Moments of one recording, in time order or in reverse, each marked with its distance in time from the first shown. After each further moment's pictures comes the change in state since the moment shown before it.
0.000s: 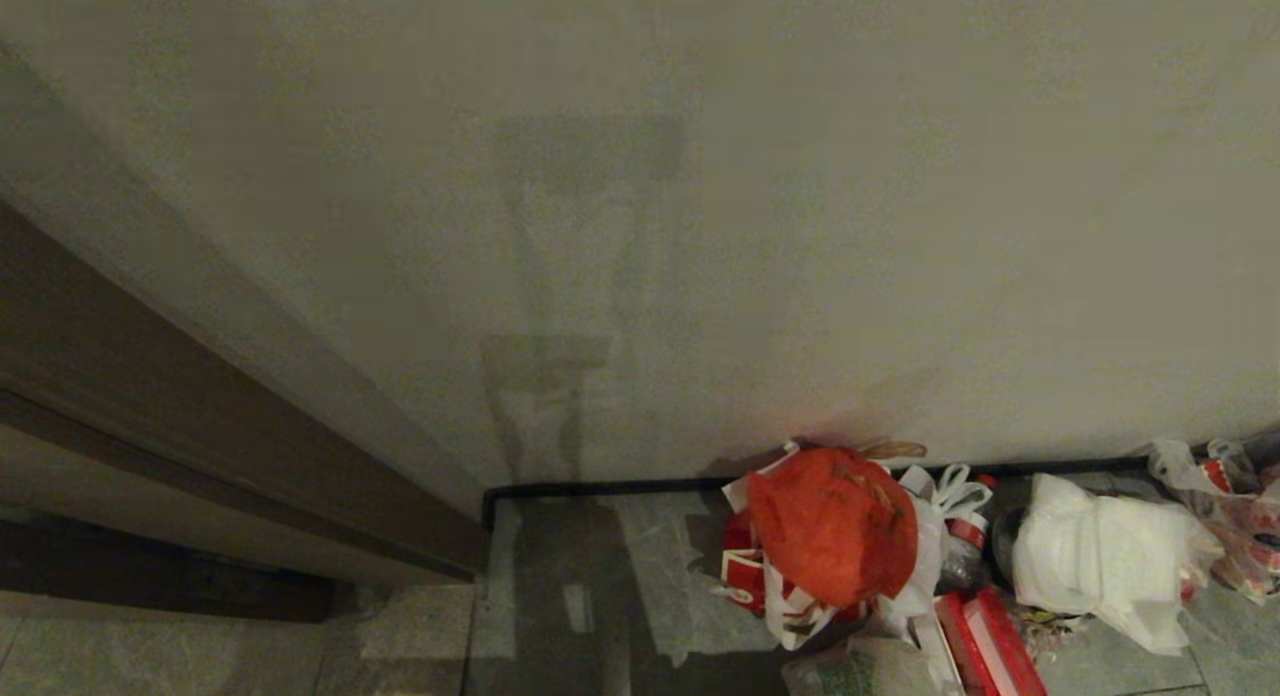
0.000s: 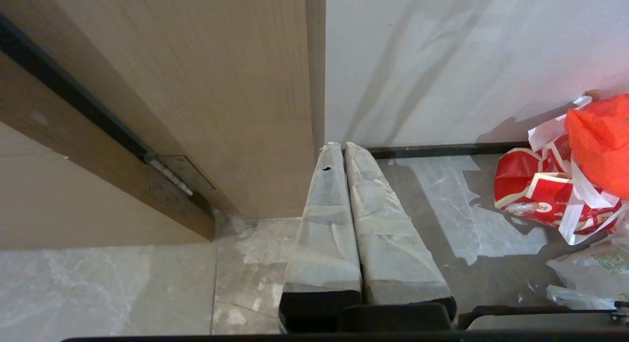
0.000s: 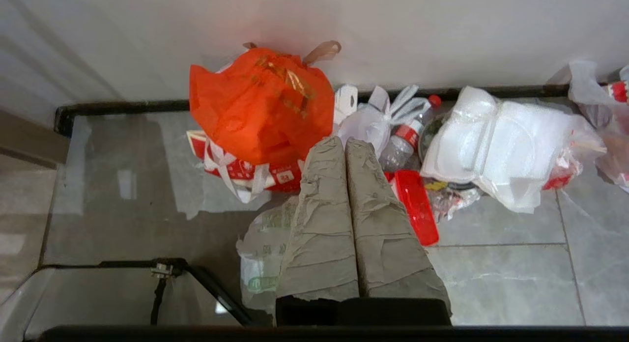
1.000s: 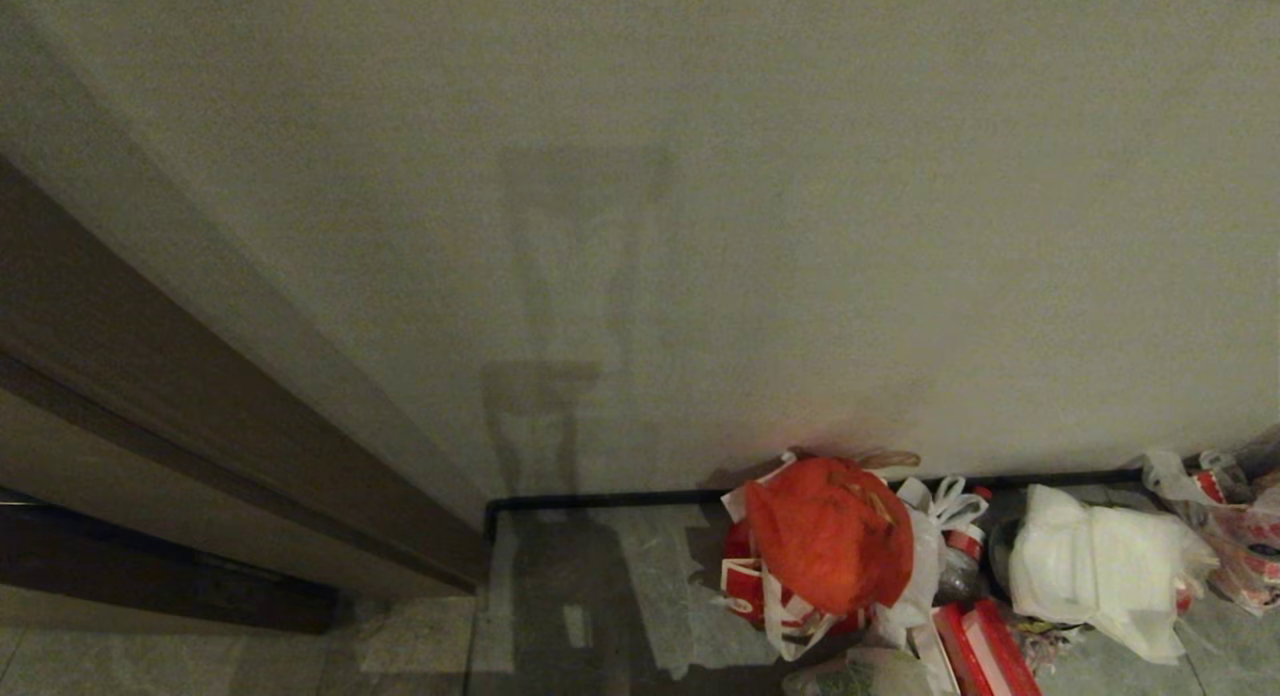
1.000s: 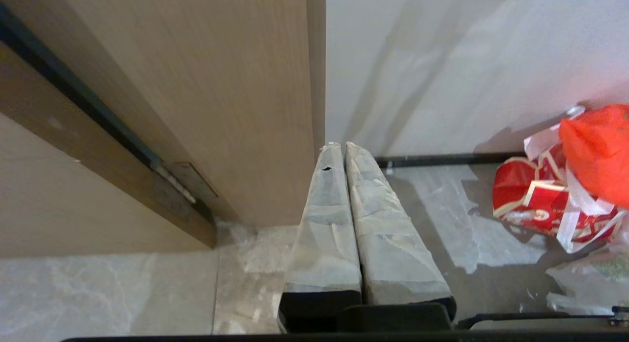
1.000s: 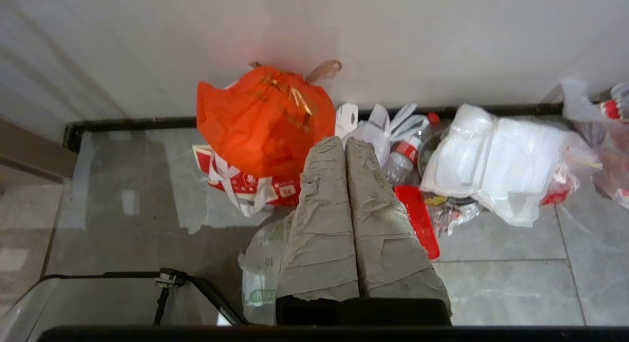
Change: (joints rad) left arm 0.000 0.000 0.000 0.000 0.000 0.000; right arm 0.001 -0.017 0.002 -0.006 0.003 0.000
